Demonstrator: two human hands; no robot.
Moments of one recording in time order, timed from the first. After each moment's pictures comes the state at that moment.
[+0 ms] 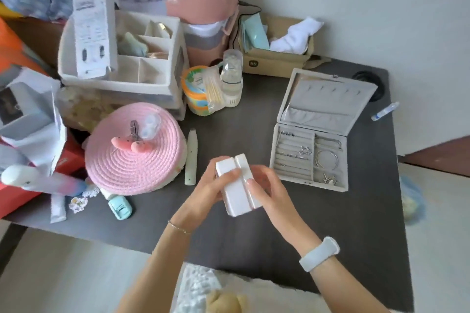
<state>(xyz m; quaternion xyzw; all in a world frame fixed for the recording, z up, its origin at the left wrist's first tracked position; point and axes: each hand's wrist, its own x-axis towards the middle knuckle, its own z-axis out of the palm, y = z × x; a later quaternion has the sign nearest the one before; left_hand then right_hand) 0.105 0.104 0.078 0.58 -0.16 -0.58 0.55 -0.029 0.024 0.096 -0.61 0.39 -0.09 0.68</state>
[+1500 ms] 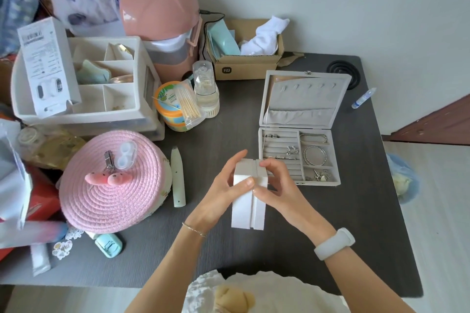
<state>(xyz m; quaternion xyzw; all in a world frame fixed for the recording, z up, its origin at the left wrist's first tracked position) 0.101 0.053 0.080 0.57 -0.34 -0.59 0.47 -0.043 -0.015 0.096 -0.62 0.36 -0.13 0.68</state>
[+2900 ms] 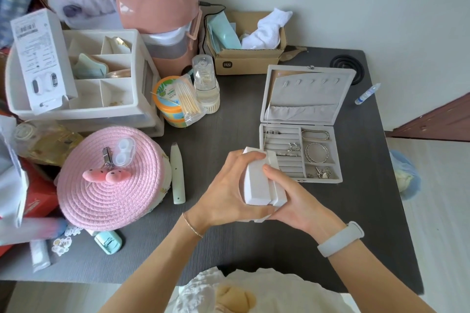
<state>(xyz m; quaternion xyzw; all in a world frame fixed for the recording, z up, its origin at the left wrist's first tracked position) 0.100 0.049 0.093 0.61 -0.55 -0.42 0.39 -0.040 -0.025 0.101 -0.29 0.36 -0.03 0.89</state>
